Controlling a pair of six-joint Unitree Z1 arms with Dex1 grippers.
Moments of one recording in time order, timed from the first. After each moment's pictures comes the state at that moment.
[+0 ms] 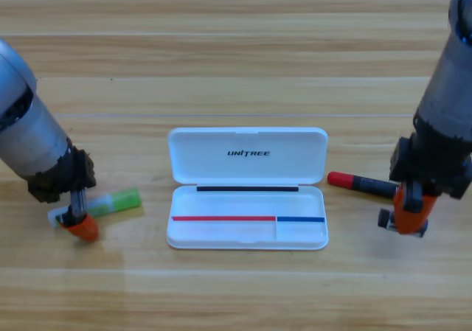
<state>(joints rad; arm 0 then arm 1) -0.54 1.83 -0.93 0.40 0.06 0.71 0.76 1.93 -1.47 1.07 0.15 -0.55</state>
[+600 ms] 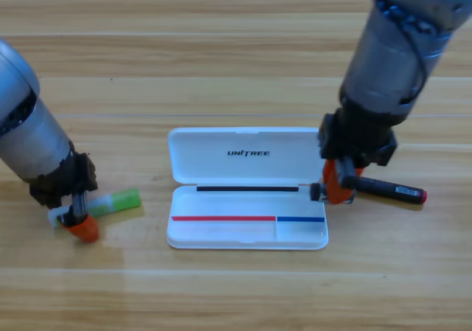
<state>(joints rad) -0.54 1.85 -0.93 0.40 0.06 0.71 0.84 2.07 -1.74 1.12 0.13 -0.75</state>
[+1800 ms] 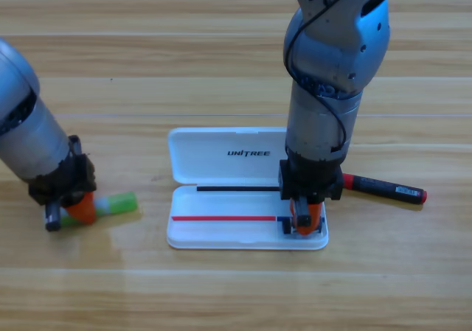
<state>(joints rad) -0.54 1.84 -0.93 0.41 0.06 0.72 0.90 2.29 -1.87 1.13 0.07 -0.74</state>
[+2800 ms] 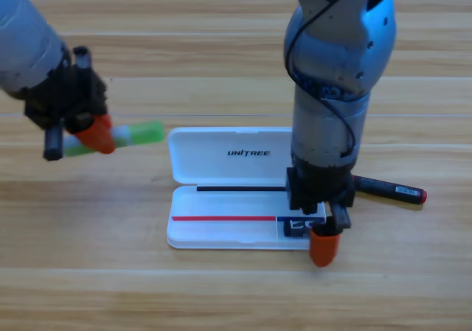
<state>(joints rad) -0.67 1.67 -1.28 0.80 0.06 0.72 0.94 2.26 -1.86 1.20 0.05 -0.73</state>
